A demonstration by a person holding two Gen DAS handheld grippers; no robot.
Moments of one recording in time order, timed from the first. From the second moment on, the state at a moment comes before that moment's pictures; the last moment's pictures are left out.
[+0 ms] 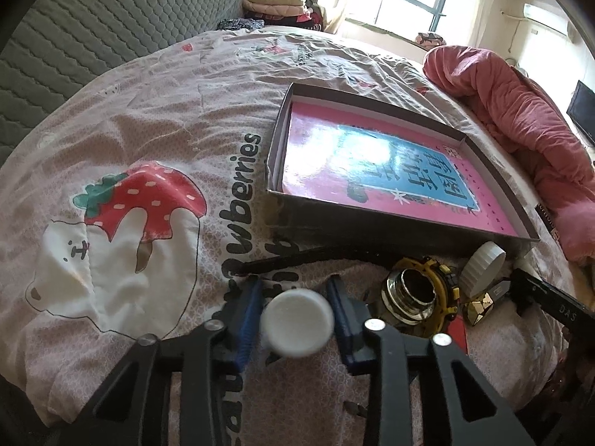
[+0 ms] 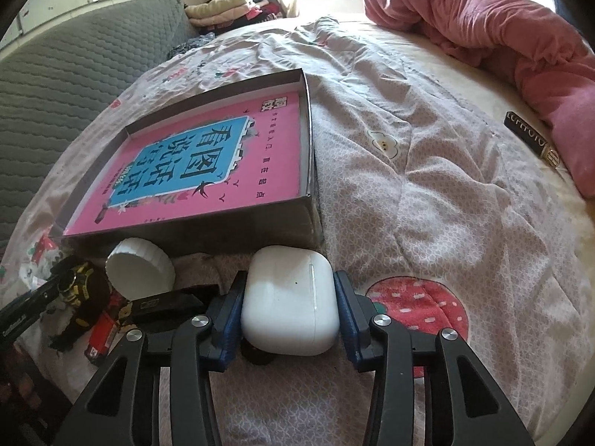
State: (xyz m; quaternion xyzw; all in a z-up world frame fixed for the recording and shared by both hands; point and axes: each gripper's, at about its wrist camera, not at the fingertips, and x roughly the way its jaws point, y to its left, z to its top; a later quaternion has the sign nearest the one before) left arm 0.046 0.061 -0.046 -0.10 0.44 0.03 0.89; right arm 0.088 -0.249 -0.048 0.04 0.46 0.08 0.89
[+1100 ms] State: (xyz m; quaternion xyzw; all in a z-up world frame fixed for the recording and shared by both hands) left arm 0.029 0.066 -0.004 -0.14 0.36 -0.01 0.92; right arm 0.066 -0.239 0.002 0.04 0.35 0.15 0.92
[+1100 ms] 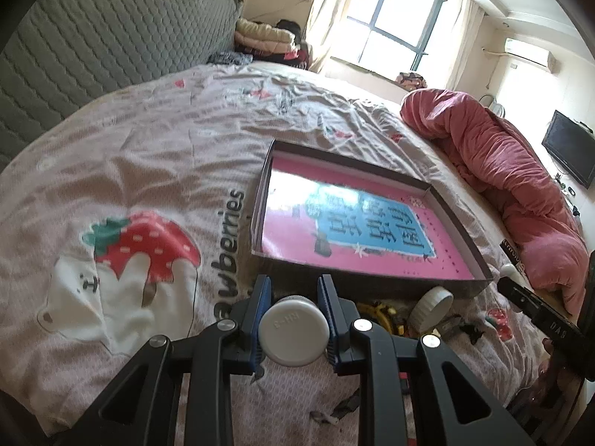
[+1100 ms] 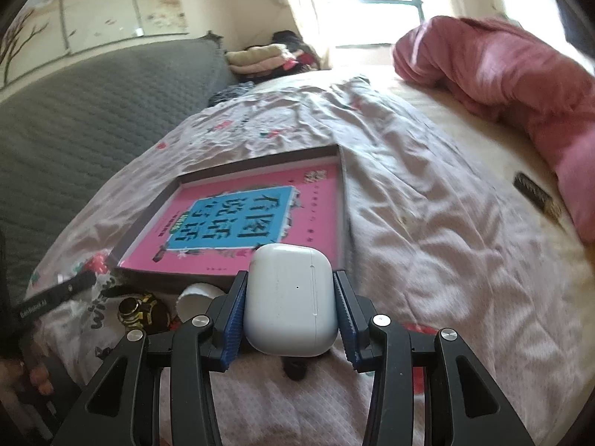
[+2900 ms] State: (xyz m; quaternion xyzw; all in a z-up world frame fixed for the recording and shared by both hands) left arm 0.129 0.043 -0.041 -0.07 0.37 0.02 0.93; right arm 0.155 -0.194 -0.034 -0.08 0.40 0.12 0.90
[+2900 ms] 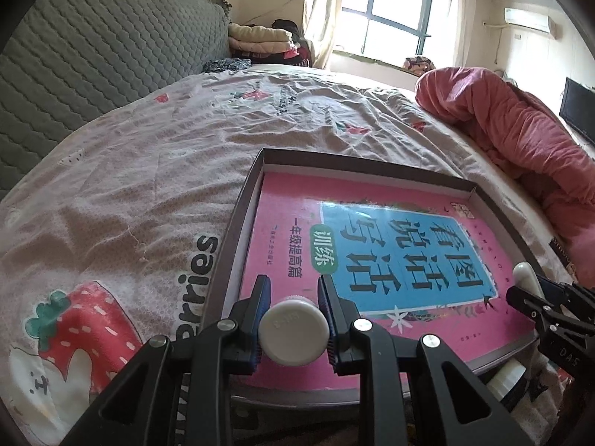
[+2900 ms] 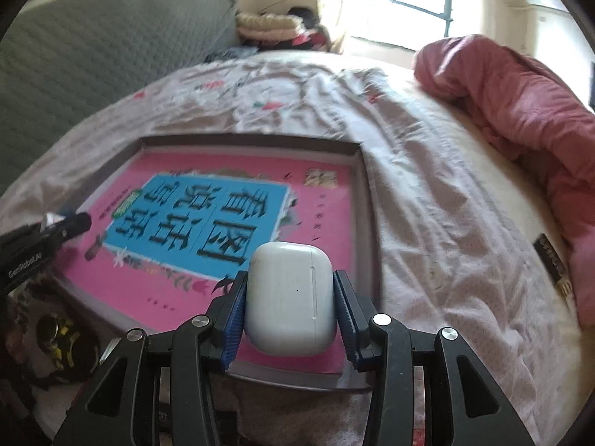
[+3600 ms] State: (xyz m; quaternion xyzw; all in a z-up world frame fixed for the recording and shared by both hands) left arm 0.129 0.045 -0.039 -0.07 0.38 -0.01 0.92; right arm 0.147 -0.199 -0.031 -0.05 0.40 0.14 0.90
